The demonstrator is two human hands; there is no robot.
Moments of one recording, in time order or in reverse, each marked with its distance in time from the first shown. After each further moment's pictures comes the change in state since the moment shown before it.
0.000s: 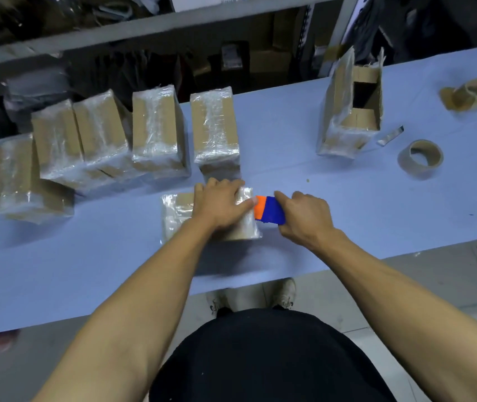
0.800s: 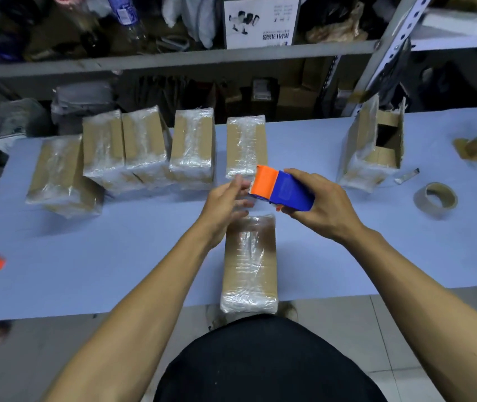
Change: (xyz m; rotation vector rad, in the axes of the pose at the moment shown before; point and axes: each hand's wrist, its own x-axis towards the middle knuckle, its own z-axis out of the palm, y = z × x) left_hand -0.051 -0.017 -0.059 -1.498 0.112 -0.284; right_hand 0.016 -0.012 -0.064 0.557 0.345 -0.267
